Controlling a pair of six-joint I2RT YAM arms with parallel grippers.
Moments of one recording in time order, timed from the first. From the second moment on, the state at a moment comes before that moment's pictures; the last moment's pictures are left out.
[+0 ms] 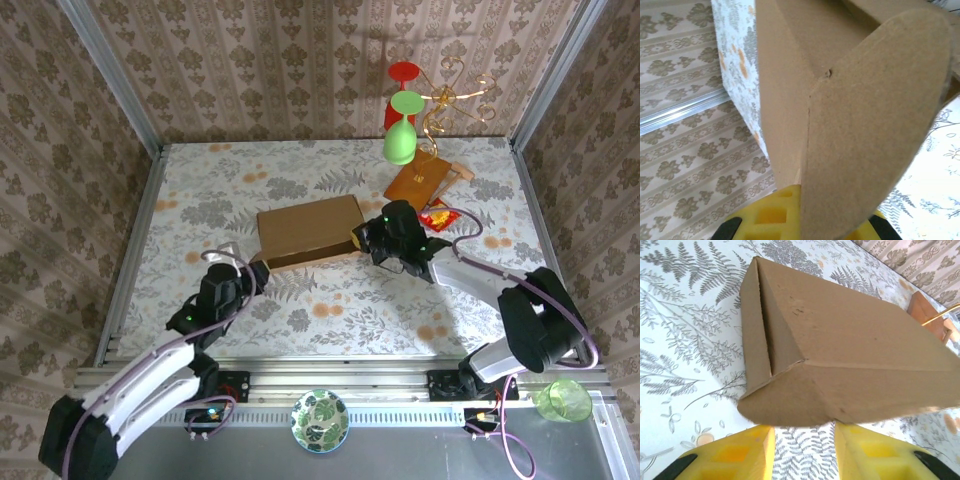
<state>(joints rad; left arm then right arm) -0.59 0.68 0.29 -0.10 -0.14 -0.75 0.51 1.49 0.82 0.06 -0.19 1.62</state>
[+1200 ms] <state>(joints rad) -0.25 1.47 0.76 -0.23 0.33 -0.76 0.41 1.59 0.85 -0.03 -0.32 1.52</state>
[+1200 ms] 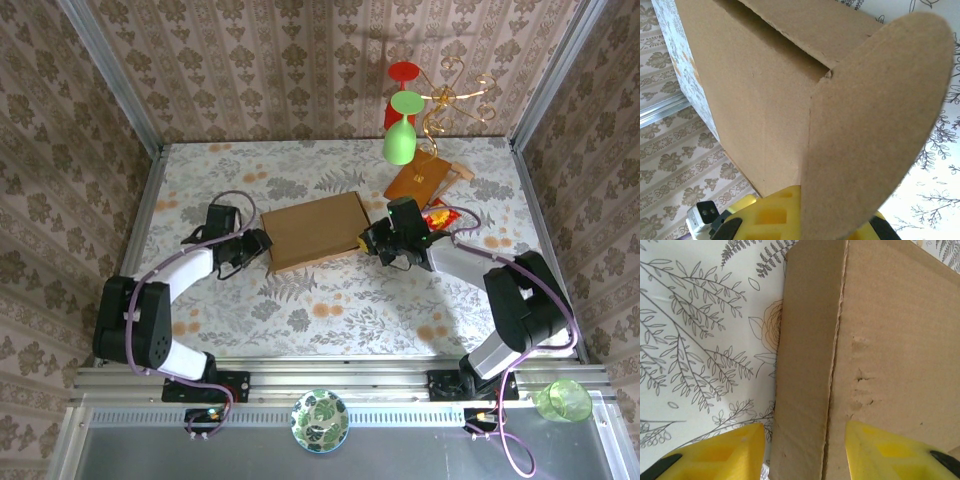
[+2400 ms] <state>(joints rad) -0.27 1.51 0.76 -0.20 0.37 -0.57 0.21 1.49 1.05 -0.41 -0.35 0.89</state>
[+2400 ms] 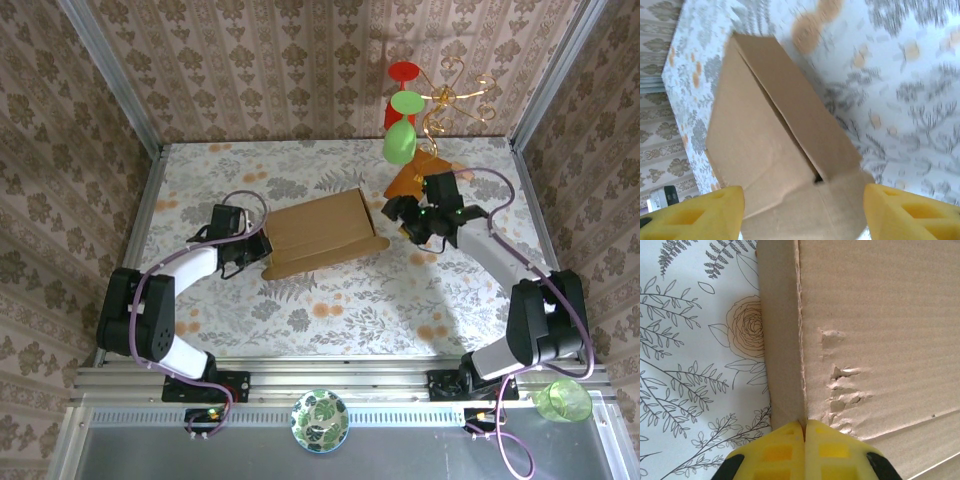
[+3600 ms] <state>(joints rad) -0.19 1.50 0.72 -0.19 0.47 -0.44 0.25 1.98 1.17 -0.11 -1.04 0.62</state>
